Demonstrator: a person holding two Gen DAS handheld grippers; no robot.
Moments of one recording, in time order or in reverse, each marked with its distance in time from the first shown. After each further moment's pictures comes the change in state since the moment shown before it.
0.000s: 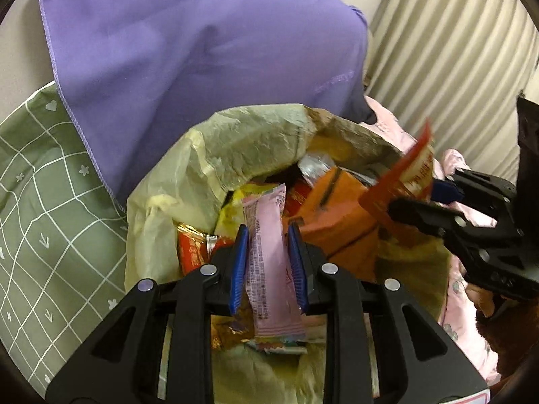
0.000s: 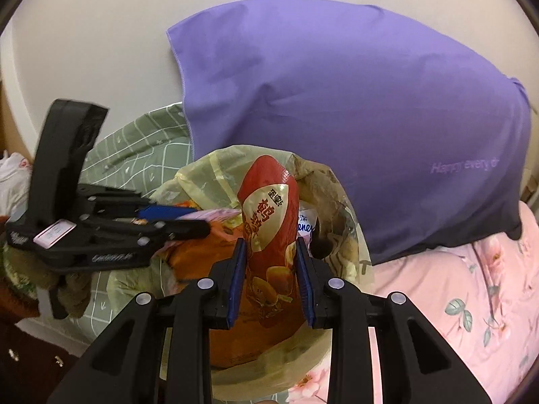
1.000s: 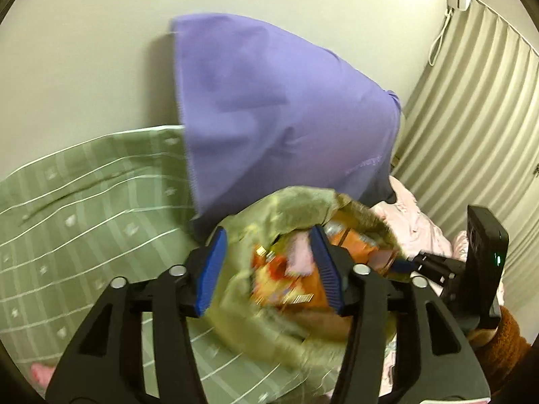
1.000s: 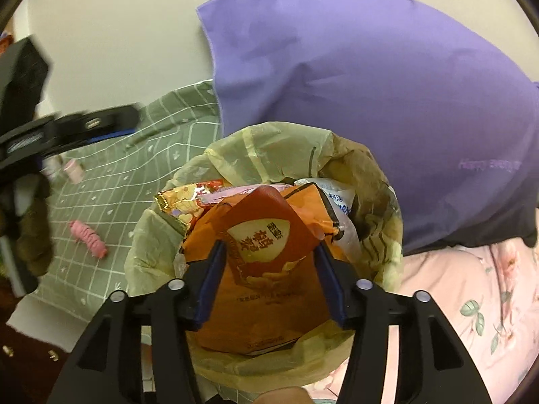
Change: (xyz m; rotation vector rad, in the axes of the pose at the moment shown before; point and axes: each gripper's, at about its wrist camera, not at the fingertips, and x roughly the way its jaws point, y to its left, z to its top) left arm -0.128 0.031 -0.033 -0.216 -0.289 0.112; right arm 0.001 0.036 -0.013 -0.030 0.038 -0.009
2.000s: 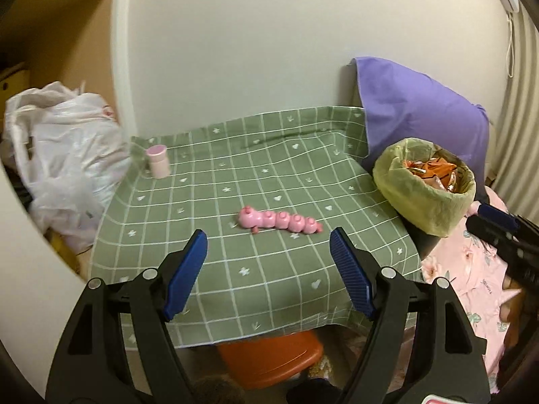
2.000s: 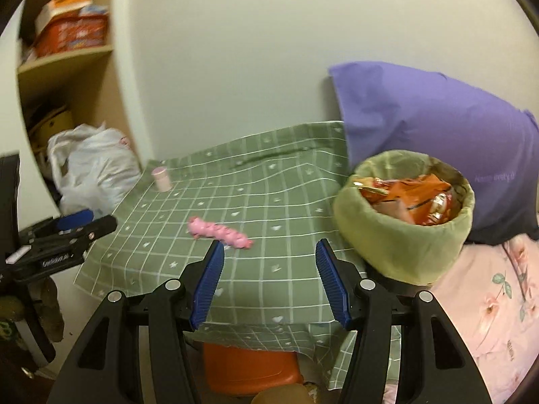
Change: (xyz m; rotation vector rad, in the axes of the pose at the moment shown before) left arm -0.268 0.053 -0.200 -0.080 -0.133 0.540; right arm -0.140 0.239 -0.111 -0.062 -0.247 0.094
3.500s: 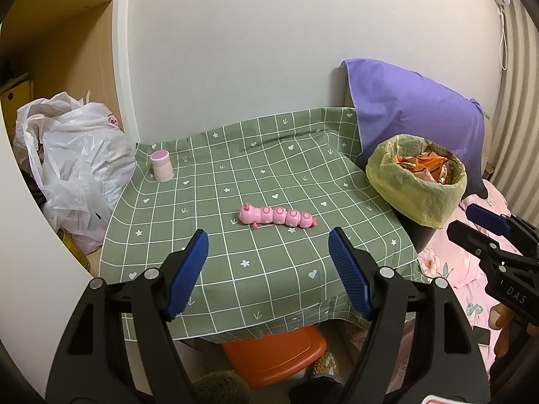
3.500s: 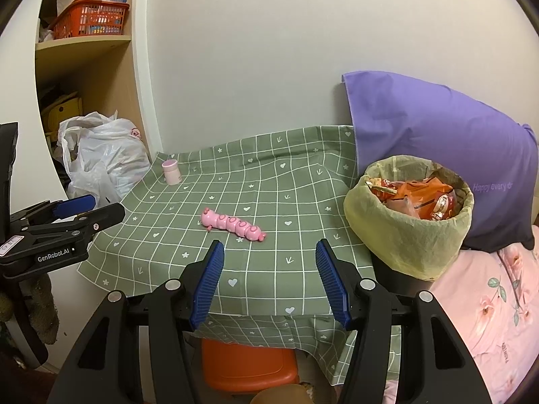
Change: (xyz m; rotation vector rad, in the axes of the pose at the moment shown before) left arm -0.021 -0.010 -0.007 0.044 -0.019 -0.006; right arm -0.012 0.017 -0.011 -0.016 -0.012 -0.010
